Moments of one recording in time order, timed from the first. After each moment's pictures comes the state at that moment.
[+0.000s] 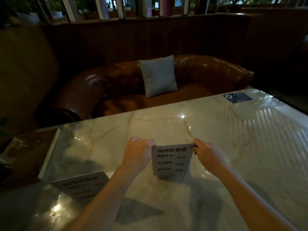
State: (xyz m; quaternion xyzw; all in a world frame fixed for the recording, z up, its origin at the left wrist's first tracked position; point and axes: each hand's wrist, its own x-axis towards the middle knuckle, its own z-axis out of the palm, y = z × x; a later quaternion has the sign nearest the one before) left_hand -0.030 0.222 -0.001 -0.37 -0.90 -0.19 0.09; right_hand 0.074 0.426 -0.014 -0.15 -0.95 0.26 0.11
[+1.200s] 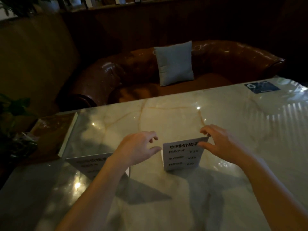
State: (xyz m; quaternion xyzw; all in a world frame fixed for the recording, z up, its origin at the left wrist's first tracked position) left_hand -0.017 0.187 0.005 -0.36 -0.92 -0.15 -0.03; right_hand 0.078 0.436 0.003 -0.02 -0.98 0.21 0.07
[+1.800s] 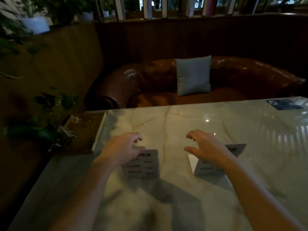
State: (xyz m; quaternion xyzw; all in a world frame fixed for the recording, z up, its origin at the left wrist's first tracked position) left_hand -0.033 0.025 0.025 -0.23 -0.96 -0.16 0.01; right_hand 0.036 0.287 0.026 0.06 -0.98 0.17 0.03
